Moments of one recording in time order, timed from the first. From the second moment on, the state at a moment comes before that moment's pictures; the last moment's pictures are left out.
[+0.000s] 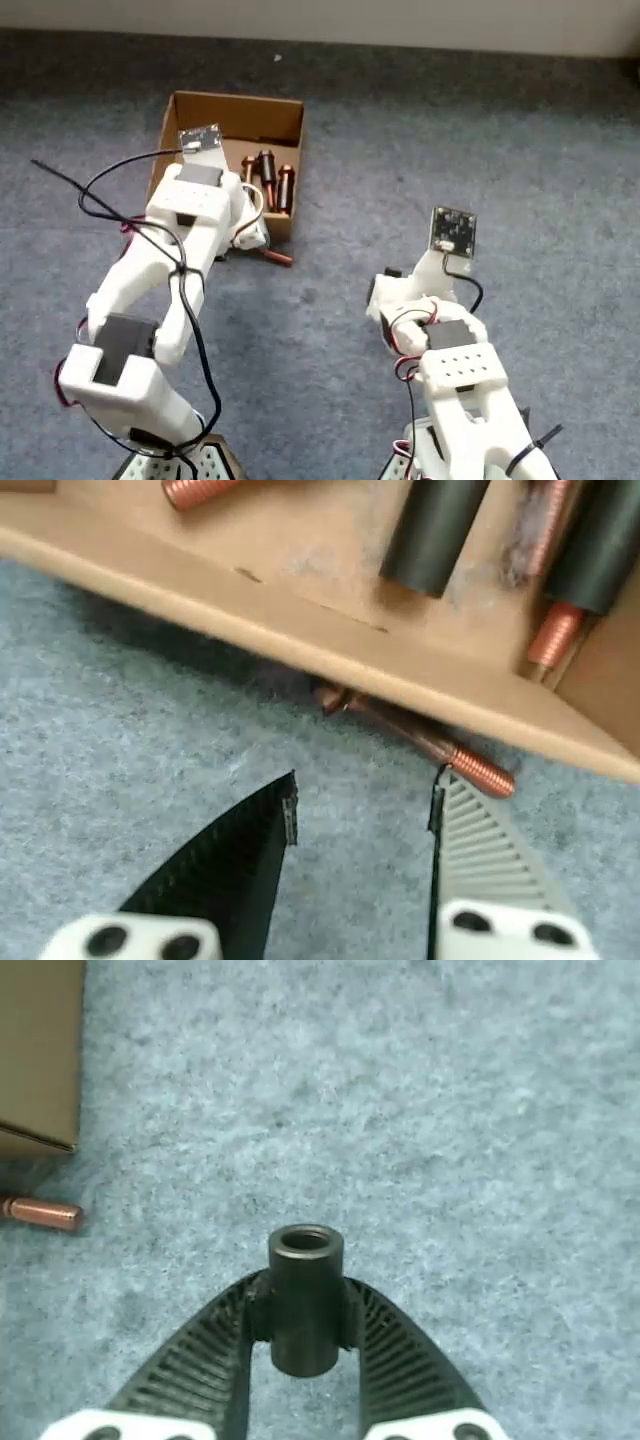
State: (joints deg) left arm 4.3 8.9 15.9 68.9 32.8; right arm -17.6 -46.7 73.9 33.4 -19.4
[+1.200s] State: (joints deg) left arm 4.2 19.9 5.1 74.4 32.9; right arm -20.8 -49.4 76.1 33.5 -13.6
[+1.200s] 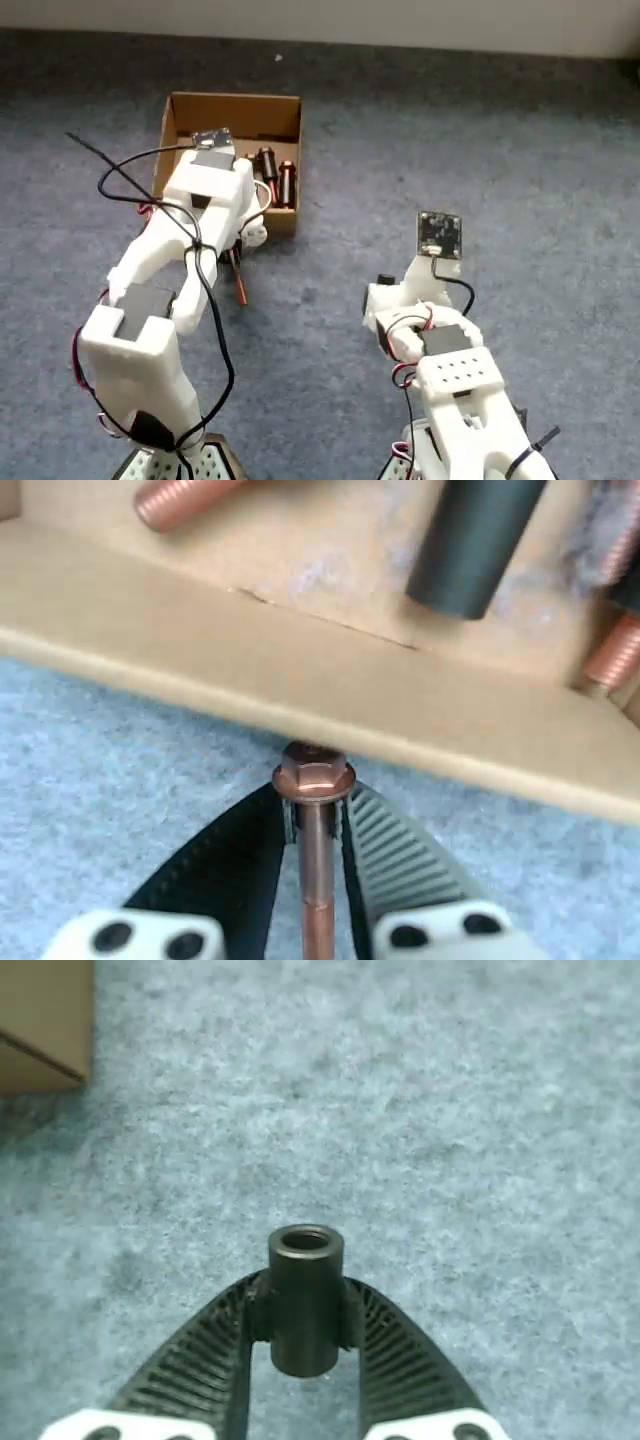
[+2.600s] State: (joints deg) left arm 18.9 -97.4 63.6 48.7 18.6; right arm -54.5 -104.0 94.1 30.9 2.2
